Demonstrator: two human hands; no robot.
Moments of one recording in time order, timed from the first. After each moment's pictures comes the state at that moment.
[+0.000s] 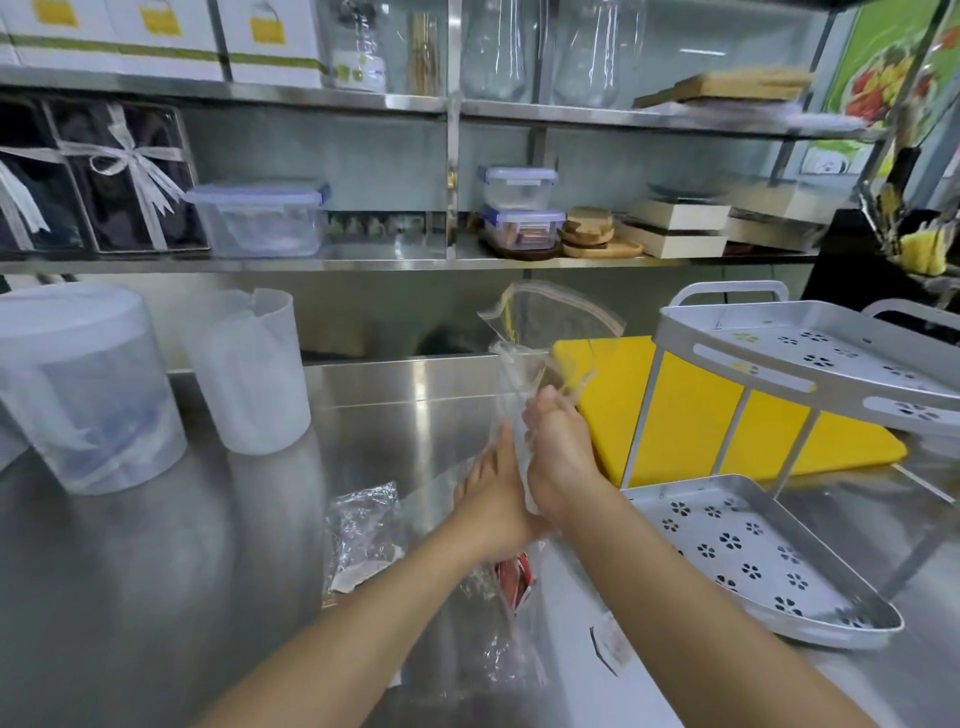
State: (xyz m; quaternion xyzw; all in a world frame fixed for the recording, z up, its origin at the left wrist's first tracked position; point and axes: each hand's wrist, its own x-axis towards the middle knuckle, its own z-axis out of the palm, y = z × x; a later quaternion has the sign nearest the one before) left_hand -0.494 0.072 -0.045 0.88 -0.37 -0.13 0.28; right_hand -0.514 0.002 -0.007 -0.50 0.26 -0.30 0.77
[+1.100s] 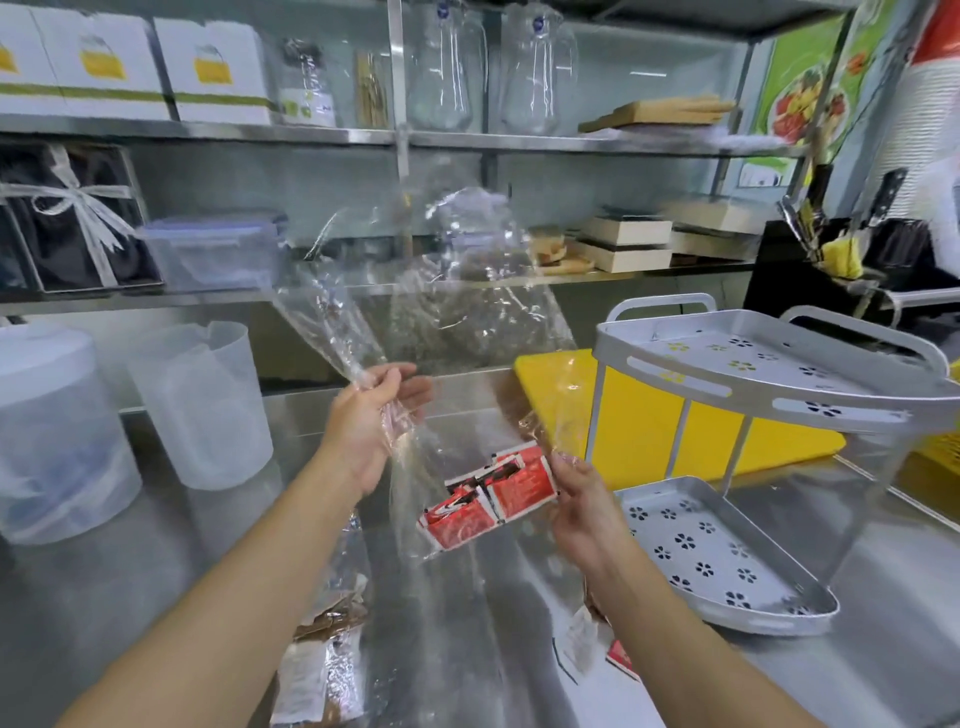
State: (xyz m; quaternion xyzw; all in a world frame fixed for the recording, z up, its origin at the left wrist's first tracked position) left_hand -0.439 0.098 0.032 0.52 -0.21 -0.21 0.80; right_hand -0.574 -0.060 -0.054 -0.34 0.23 -0.29 0.86
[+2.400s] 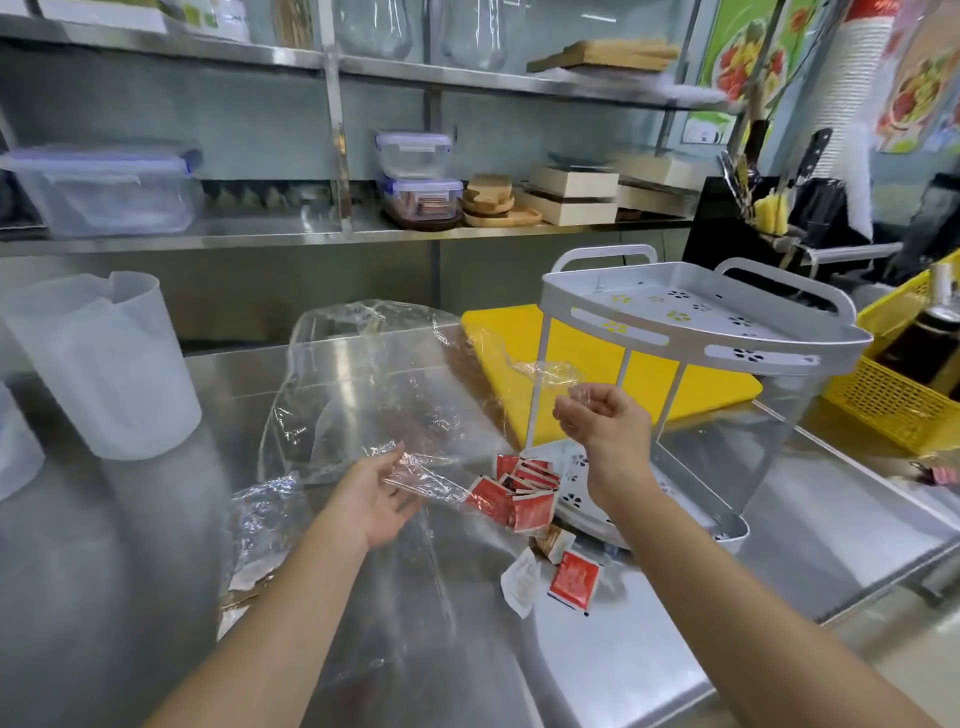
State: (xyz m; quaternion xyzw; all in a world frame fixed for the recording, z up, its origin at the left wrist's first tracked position) left_hand -0.472 0.067 -0.076 0.51 0.05 -0.46 0.73; right_hand -0.629 -0.086 -0.020 -0.55 0.30 -0.45 0.63
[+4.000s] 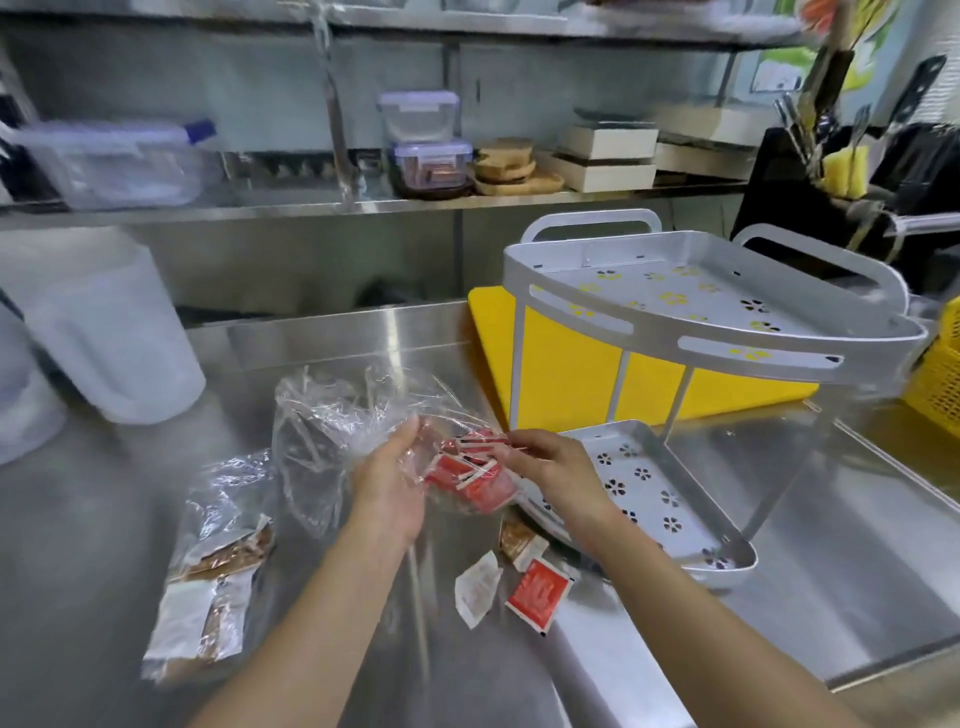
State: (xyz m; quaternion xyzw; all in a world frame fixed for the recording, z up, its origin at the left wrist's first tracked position) left_hand -0.533 -0.010 -0.080 0.46 0.05 -0.28 0.84; right_hand -0.640 -0.135 -0.076 -0.71 0.21 -0.21 0.64
